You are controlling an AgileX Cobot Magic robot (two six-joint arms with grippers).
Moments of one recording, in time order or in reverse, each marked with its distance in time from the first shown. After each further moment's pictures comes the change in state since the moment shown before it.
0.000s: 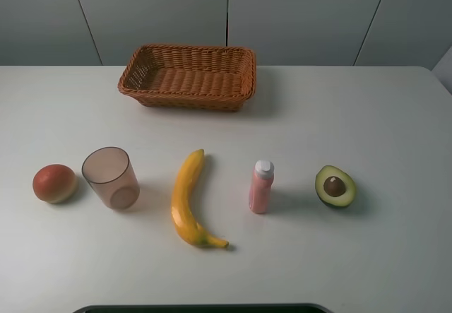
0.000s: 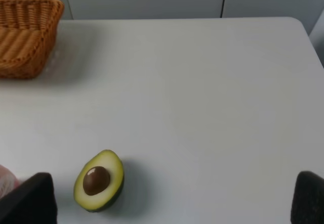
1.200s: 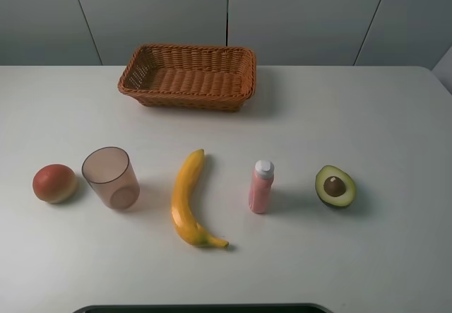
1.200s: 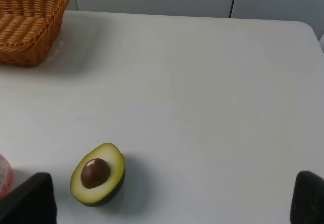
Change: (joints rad) left arm 0.000 0.000 0.000 0.000 0.000 -0.007; right arm 0.000 -0.154 0.144 0.031 -0.042 -0.072
